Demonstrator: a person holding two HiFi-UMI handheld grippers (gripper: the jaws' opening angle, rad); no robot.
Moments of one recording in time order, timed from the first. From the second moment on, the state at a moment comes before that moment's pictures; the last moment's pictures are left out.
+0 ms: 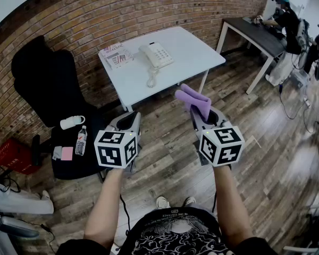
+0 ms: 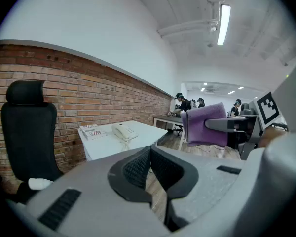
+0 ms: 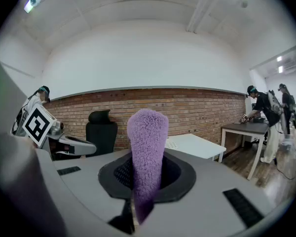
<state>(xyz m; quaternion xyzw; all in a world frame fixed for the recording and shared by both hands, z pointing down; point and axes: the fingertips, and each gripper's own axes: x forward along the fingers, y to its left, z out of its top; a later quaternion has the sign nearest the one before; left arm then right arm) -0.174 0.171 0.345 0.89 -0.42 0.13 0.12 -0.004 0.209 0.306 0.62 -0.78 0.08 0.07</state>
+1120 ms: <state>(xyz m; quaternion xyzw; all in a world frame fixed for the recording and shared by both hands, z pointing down) -0.092 0.053 0.363 0.89 -0.41 0.16 0.12 0.077 0.089 0.336 0.61 -0.78 0.11 0.06</state>
